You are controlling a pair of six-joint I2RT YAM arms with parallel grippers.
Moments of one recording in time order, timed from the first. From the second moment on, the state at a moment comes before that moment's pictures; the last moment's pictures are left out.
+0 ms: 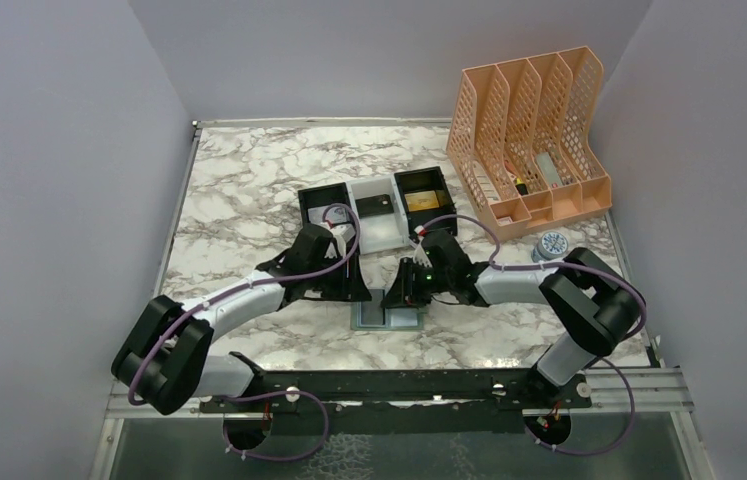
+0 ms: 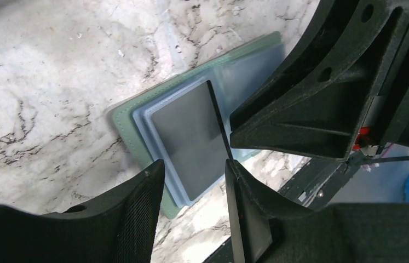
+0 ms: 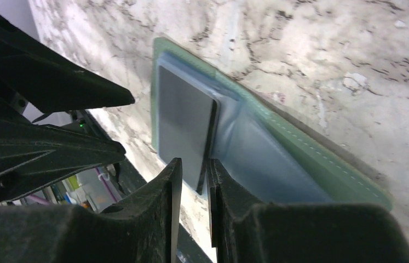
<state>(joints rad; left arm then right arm) -0.58 1.30 0.59 -0.13 0.43 -0.55 0.75 1.62 0.64 0.25 -0.45 0.86</state>
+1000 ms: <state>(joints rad) -0.62 1.39 0.51 0.03 0.35 -0.63 0.74 1.66 0.63 0.25 -0.44 0.86</state>
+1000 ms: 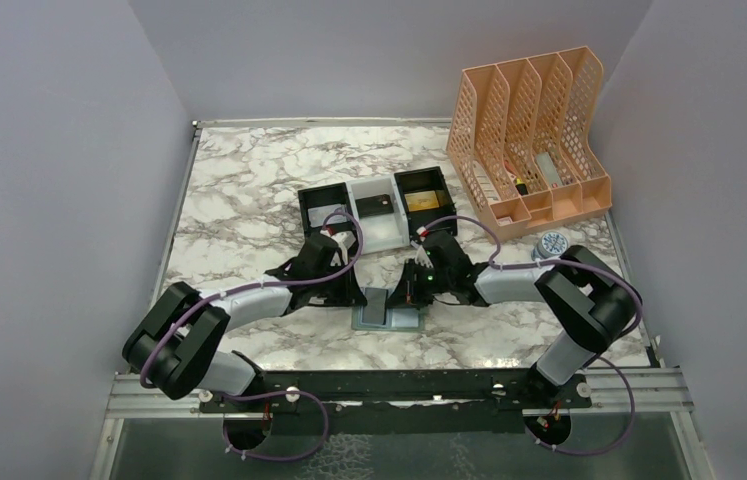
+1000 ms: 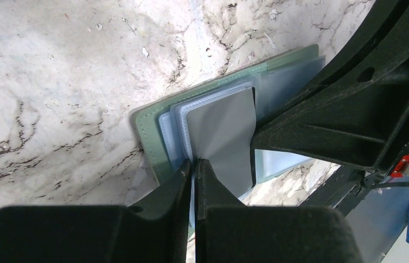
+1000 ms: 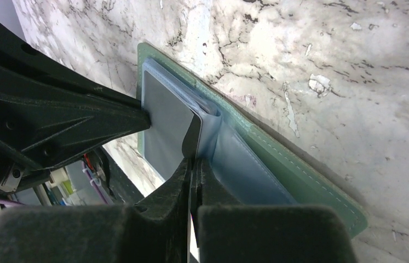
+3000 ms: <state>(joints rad) -0.67 1.17 0.47 -0.09 0.28 -0.70 0.74 1.58 0.65 0.10 -0.39 0.71</state>
